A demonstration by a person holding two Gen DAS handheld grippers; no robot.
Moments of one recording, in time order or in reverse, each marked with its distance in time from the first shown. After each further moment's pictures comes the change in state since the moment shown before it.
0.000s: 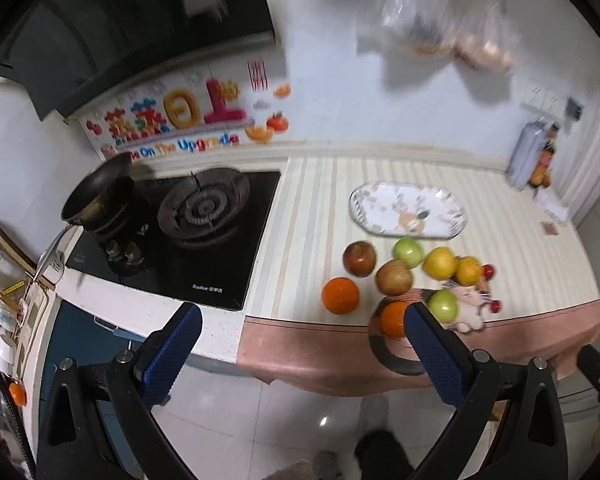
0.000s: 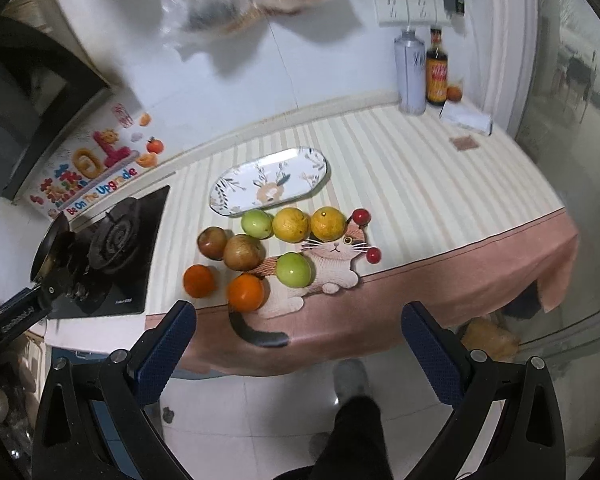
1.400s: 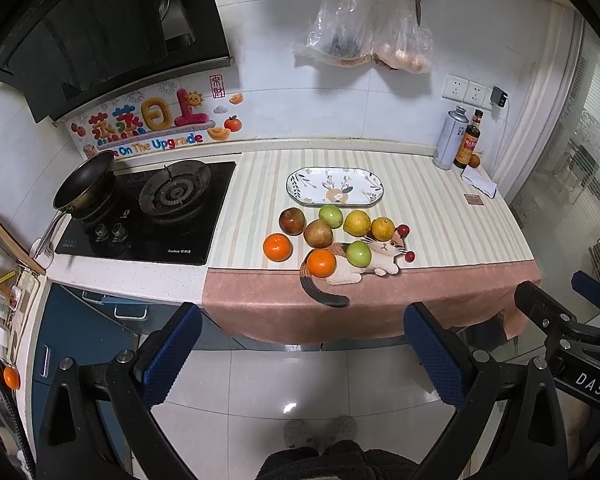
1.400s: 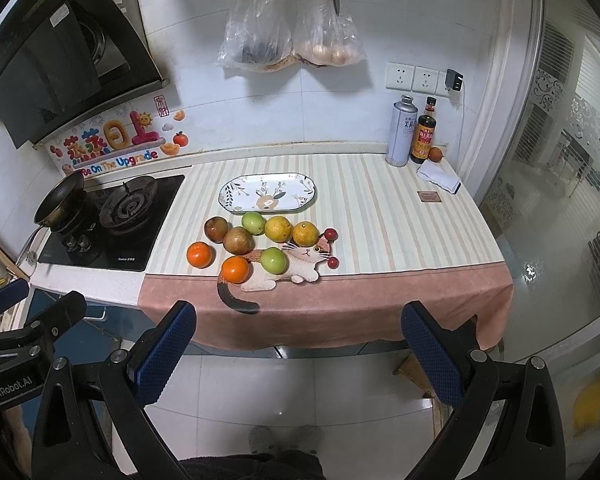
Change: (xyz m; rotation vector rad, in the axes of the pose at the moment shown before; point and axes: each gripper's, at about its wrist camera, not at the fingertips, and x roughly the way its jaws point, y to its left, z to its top) left arm -0.166 -0.041 -0.068 0.033 -0.012 -0.153; right arm -0.181 0.004 -0.051 -0.238 -0.103 -0.090
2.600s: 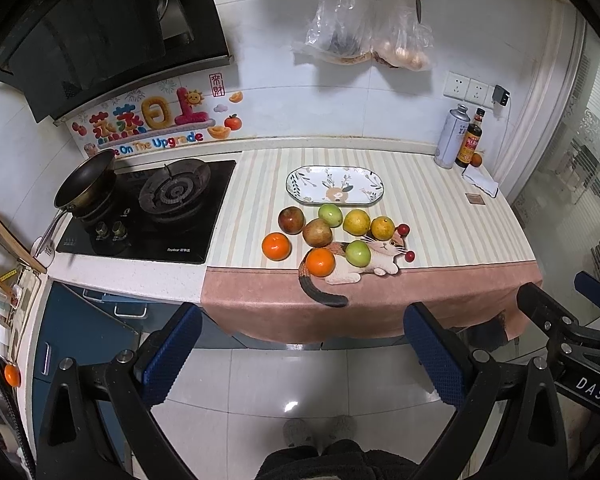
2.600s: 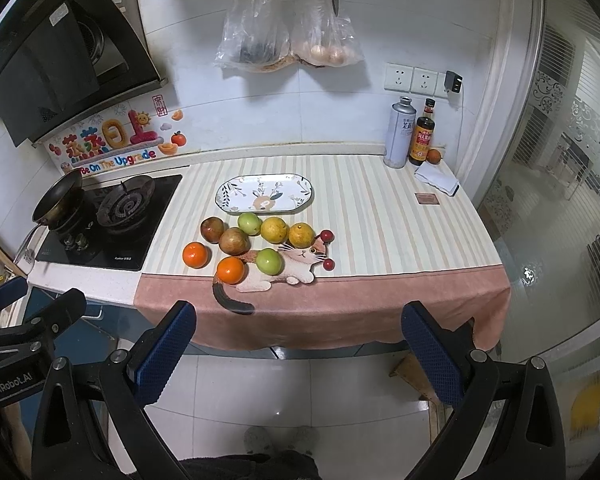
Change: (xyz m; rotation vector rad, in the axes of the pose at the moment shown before) left arm -0.002 -0.005 -0.008 0.006 -0.001 0.007; right arm -0.001 -0.007 -0.001 -0.002 -0.003 -0.003
